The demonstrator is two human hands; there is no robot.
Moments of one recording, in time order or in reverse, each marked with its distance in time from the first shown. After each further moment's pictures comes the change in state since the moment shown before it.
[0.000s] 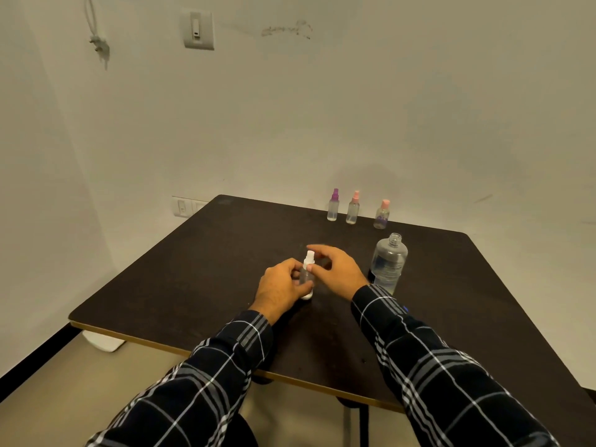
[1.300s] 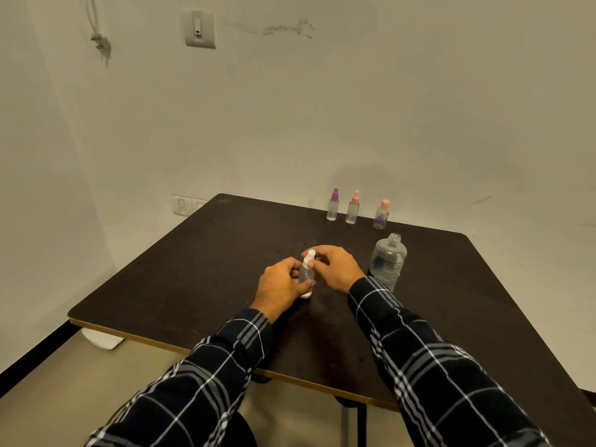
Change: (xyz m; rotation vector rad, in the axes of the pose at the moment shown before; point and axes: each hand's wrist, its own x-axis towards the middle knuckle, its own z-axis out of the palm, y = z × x) left_hand 0.001 0.001 0.003 -0.034 0.011 0.010; right_hand 0.005 -0.010 -0.006 0.023 -0.051 0.081
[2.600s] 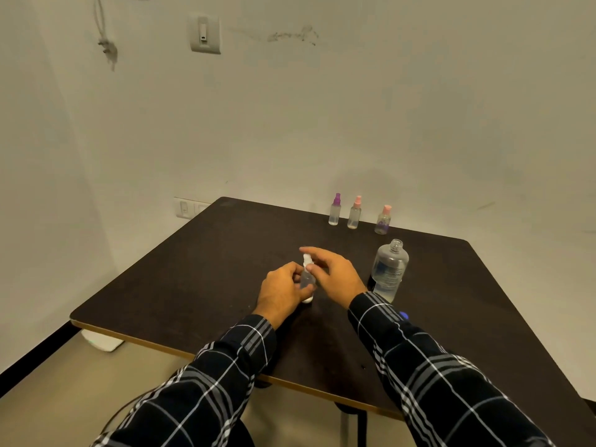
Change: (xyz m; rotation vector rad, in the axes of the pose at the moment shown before) left_hand -0.002 0.000 0.002 0.029 0.029 -0.013; right_hand -0.015 -0.002 0.006 0.063 0.063 -0.161
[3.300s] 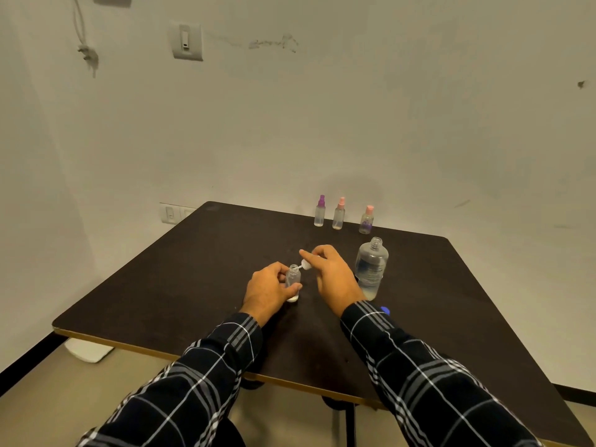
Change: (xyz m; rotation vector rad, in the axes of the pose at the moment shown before) left_hand 0.002 0.000 0.001 -0.009 0.018 -0.021; right_hand -0.023 0.002 -0.013 -0.343 0.123 -0.182
